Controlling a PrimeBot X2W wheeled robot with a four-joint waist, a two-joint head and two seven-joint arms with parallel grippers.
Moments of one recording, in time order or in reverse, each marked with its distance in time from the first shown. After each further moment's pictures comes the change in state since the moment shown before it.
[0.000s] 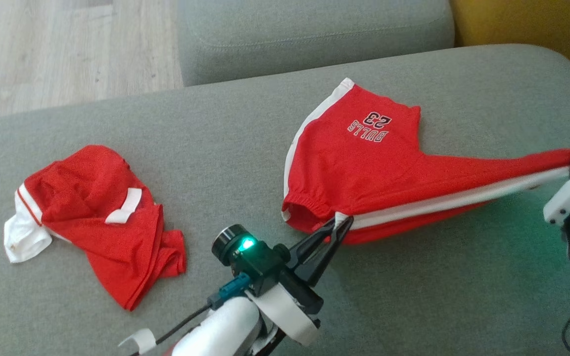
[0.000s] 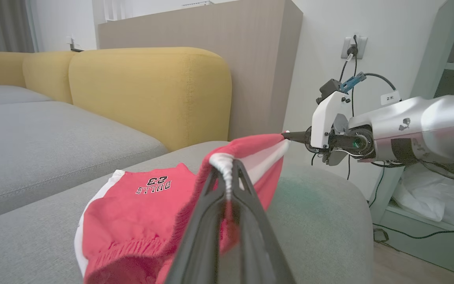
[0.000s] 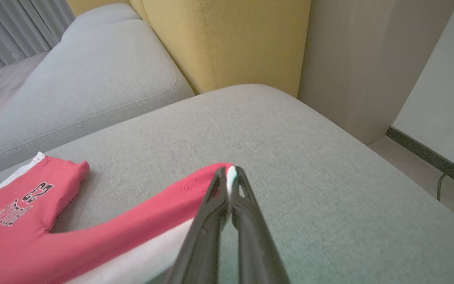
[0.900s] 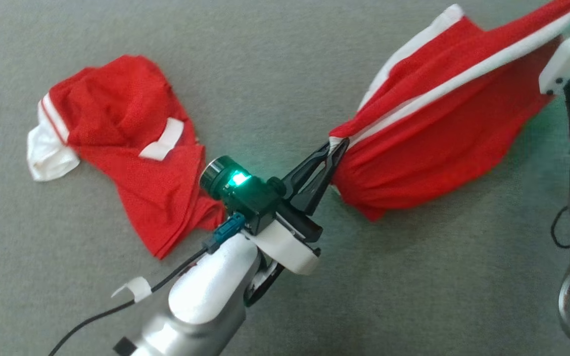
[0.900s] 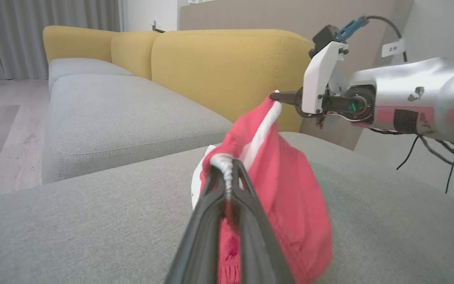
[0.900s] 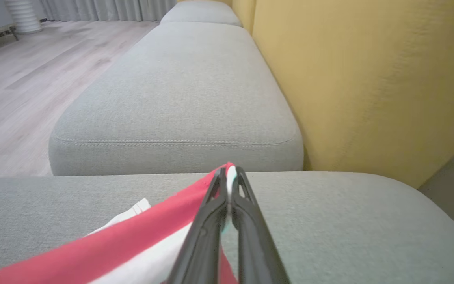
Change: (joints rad) left arm -0.178 -0.041 0.087 0.030 0.043 0.024 -0.001; right arm -0.261 0.120 0.018 -0.323 -0.250 0.000 0.138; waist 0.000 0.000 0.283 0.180
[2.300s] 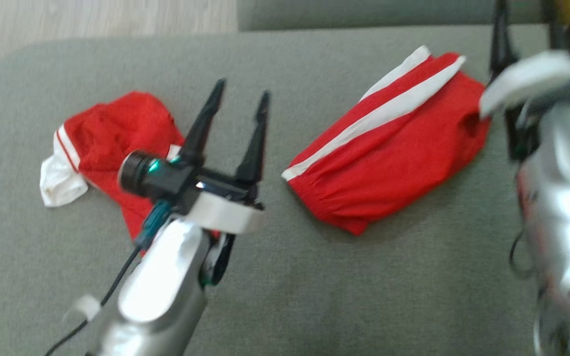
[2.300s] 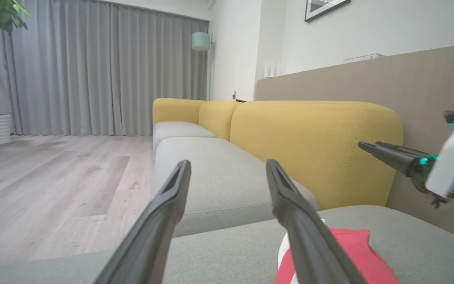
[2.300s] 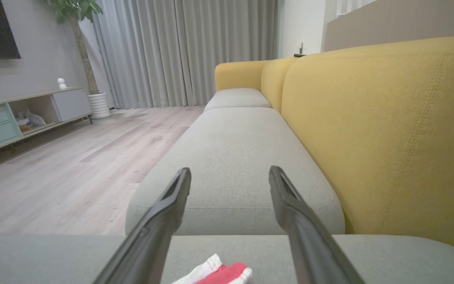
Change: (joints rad) left arm 0.074 0.023 0.275 -0.102 0.035 0.161 -0.001; right arm 0.064 0.051 0.240 0.043 0.240 0.000 -0.262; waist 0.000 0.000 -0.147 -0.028
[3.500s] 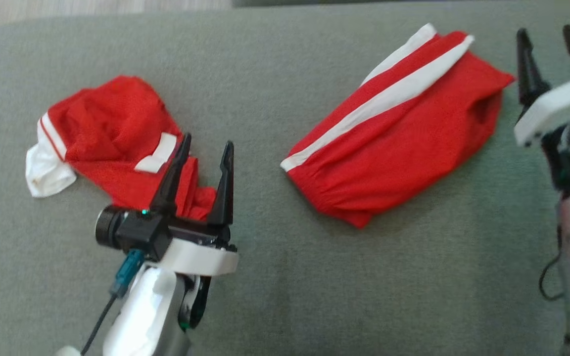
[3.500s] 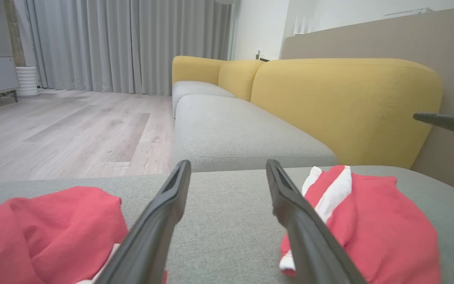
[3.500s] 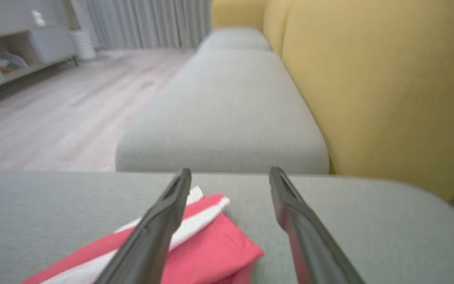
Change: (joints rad) left arm 0.227 -0.020 0.174 -0.065 0.110 -0.073 0.000; right arm 0.327 -0.073 0.042 -0.612 0.129 0.000 0.424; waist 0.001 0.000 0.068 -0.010
